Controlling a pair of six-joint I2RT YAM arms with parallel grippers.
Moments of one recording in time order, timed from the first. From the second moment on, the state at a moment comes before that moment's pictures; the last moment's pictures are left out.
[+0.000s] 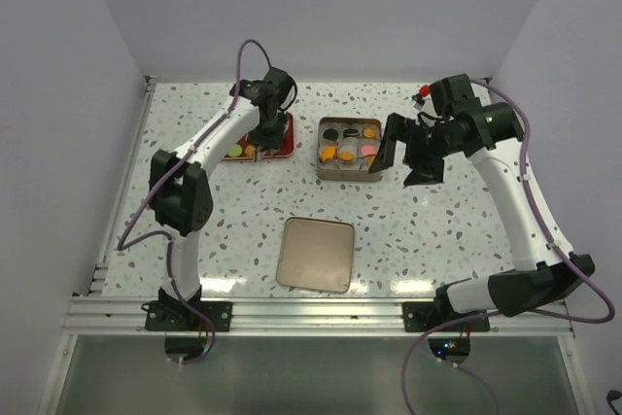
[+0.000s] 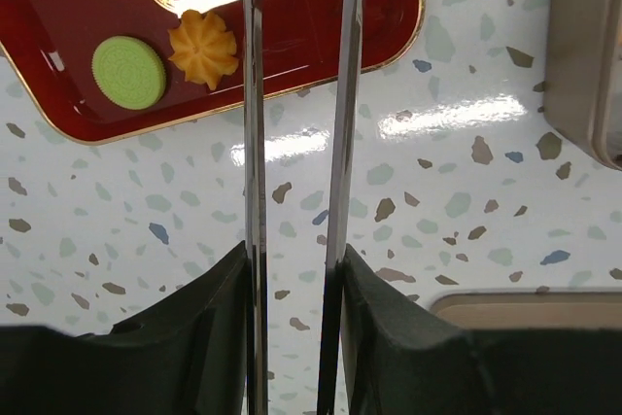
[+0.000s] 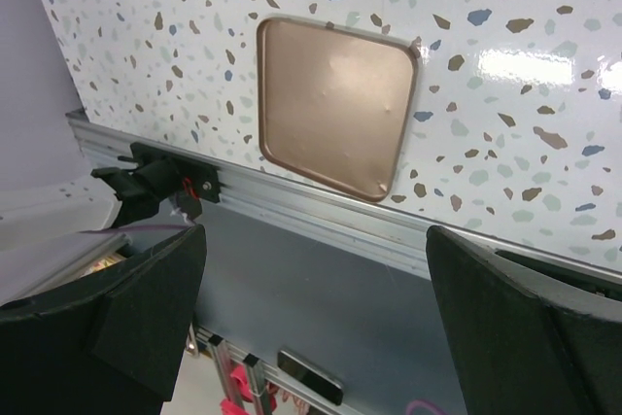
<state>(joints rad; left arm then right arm) -0.46 2.05 1.91 -1.10 -0.20 -0.20 0.29 1.39 1.67 -1.37 -0.35 0.52</state>
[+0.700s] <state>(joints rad) -0.70 1.82 1.73 -0.98 0.02 -0.20 0.28 1.43 1.70 -1.37 -0.32 0.52</state>
